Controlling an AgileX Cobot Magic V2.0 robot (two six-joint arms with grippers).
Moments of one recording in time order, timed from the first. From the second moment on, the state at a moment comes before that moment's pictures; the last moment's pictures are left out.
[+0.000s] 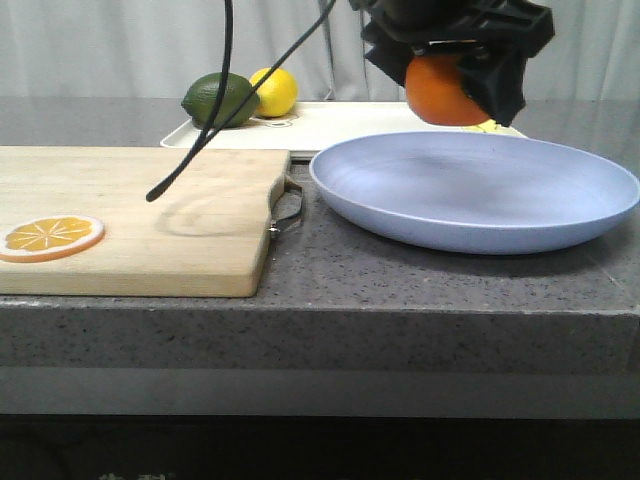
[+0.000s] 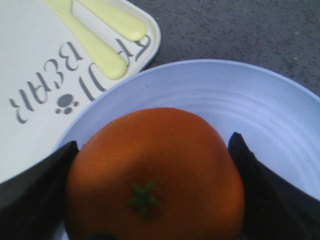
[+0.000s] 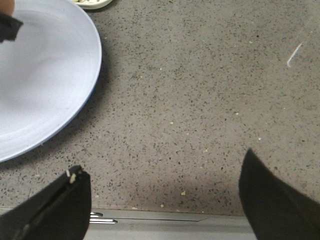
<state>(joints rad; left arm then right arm) -0.85 2.09 -2.02 0.01 0.84 0.15 0.00 0.67 -0.67 -0.02 0.75 0.07</state>
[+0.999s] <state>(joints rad) -0.88 2.14 -2.02 0.01 0.96 0.12 0.00 0.67 -0.67 -0.02 0.75 0.07</state>
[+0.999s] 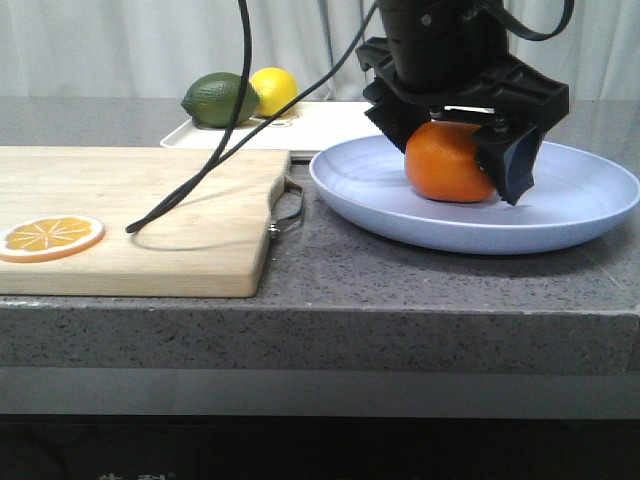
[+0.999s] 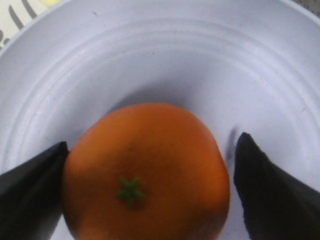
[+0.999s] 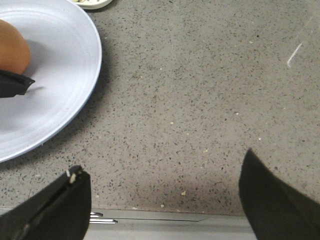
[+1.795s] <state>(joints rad) -0.78 1.36 -1.43 0.06 0.86 0.00 0.00 0.84 -0.77 0.01 0.85 0.06</state>
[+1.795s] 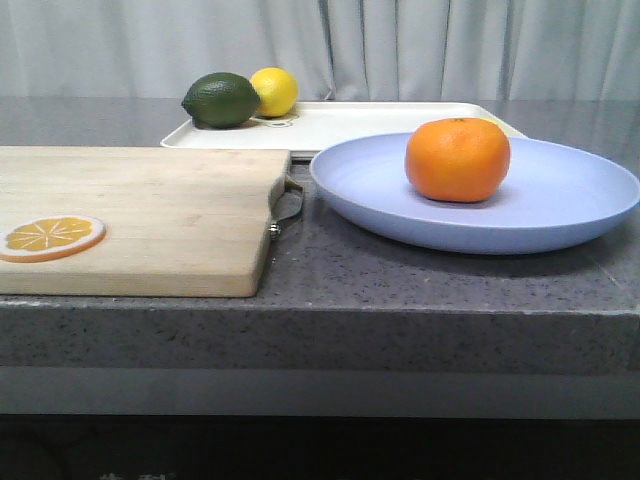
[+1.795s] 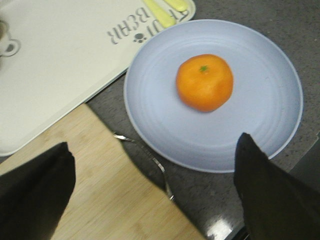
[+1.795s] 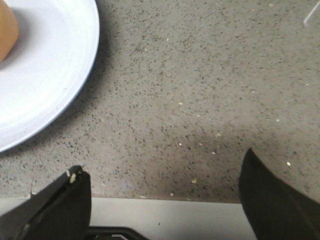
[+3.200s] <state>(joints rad) -0.68 0.72 -0.87 0.07 0.78 -0.01 -0.14 1.61 -1.10 0.72 0.94 -0.43</state>
